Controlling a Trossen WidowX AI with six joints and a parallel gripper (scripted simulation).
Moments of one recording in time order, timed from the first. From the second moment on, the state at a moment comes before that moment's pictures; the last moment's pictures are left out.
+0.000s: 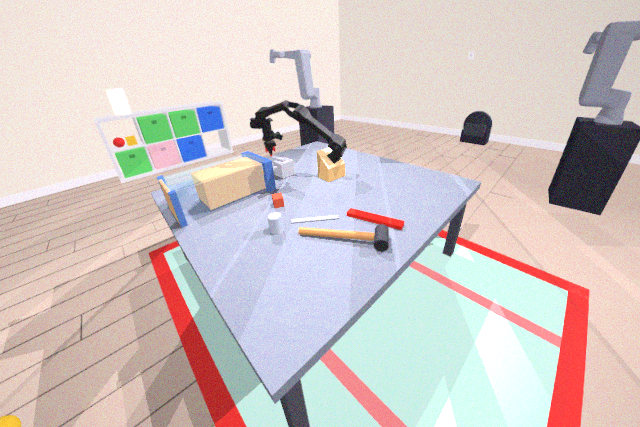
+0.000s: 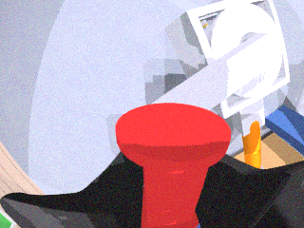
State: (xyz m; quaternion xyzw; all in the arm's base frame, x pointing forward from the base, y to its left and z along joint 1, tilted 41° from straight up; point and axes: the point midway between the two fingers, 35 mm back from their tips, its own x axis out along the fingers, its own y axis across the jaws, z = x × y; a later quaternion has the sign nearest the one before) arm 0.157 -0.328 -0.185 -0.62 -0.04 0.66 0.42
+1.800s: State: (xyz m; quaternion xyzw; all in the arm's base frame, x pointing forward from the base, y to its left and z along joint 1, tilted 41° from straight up) arm 0.228 -0.301 -0.152 -0.63 -0.05 0.65 0.42
